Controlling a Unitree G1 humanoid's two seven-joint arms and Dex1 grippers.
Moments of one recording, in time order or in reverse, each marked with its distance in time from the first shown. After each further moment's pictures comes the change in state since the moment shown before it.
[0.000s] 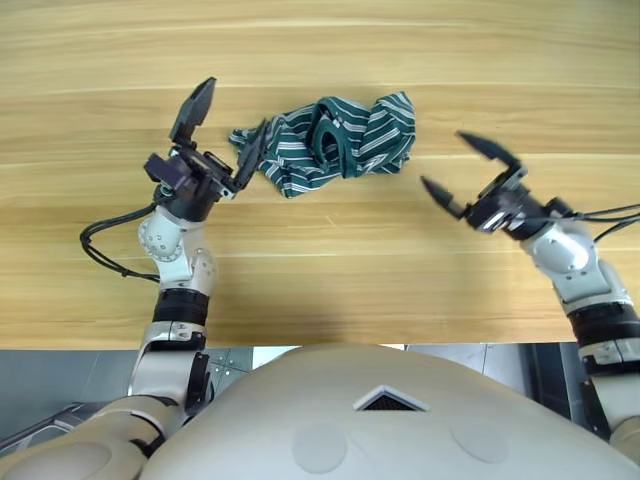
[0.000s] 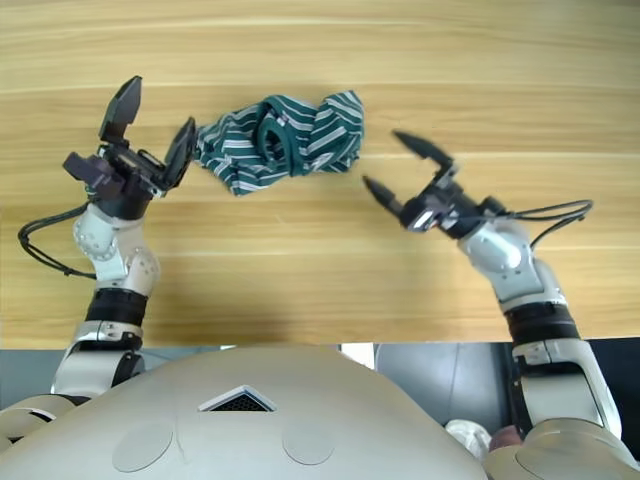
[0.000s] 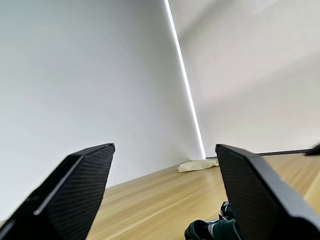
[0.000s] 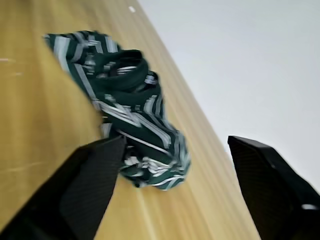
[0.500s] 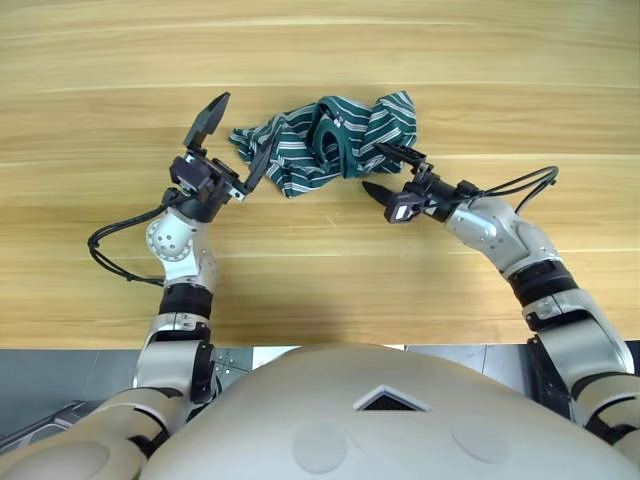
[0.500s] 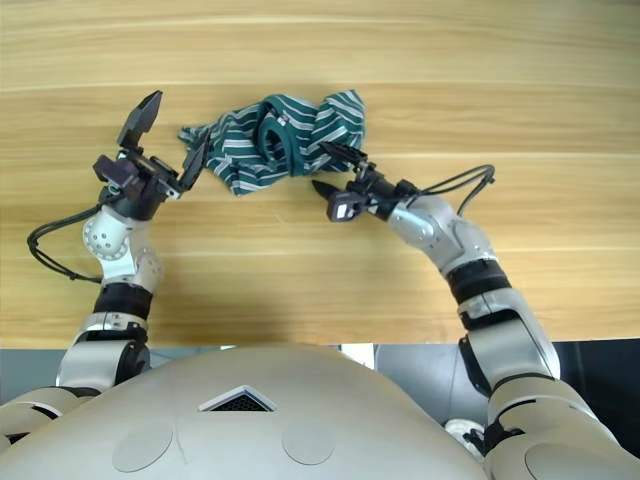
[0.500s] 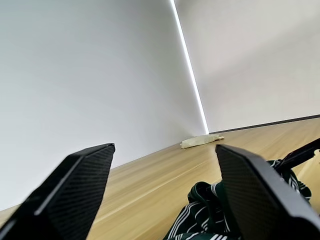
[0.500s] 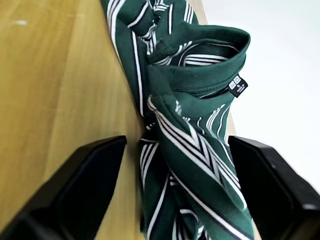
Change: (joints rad) left arm -0.054 -0.019 0.037 0.175 0.173 -0.086 0.025; right arm -0.341 0.229 0.175 0.309 -0.430 0.149 -0.204
